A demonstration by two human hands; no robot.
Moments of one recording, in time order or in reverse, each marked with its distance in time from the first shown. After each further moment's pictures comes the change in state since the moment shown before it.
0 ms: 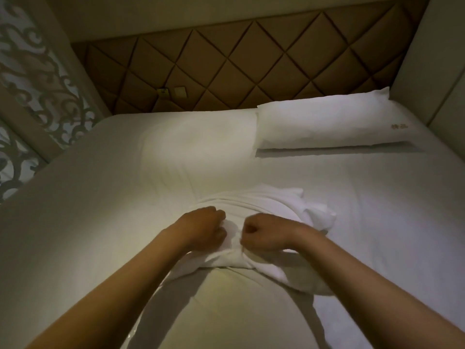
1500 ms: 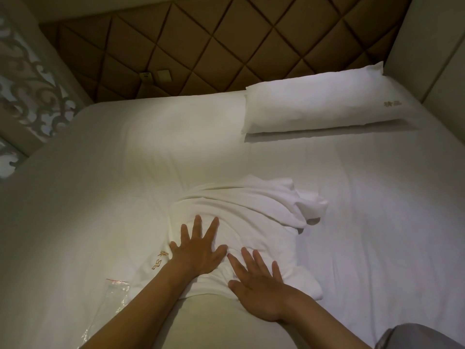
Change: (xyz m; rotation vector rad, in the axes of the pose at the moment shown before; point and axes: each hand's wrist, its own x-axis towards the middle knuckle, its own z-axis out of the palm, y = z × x) left_hand 0.016 0.002 0.130 -0.003 -0.137 -0.312; right_hand -0.020 0.047 0.133 -0.006 -0.100 0.098
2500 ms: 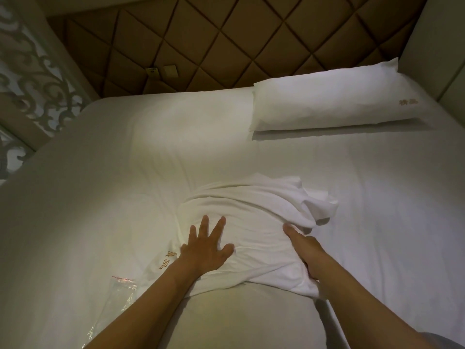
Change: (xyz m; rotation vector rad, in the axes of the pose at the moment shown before) left_hand 0.013 -0.011 0.005 -0.236 -0.028 0.100; right_hand 0.058 0.092 -0.042 1.072 0.405 0.680
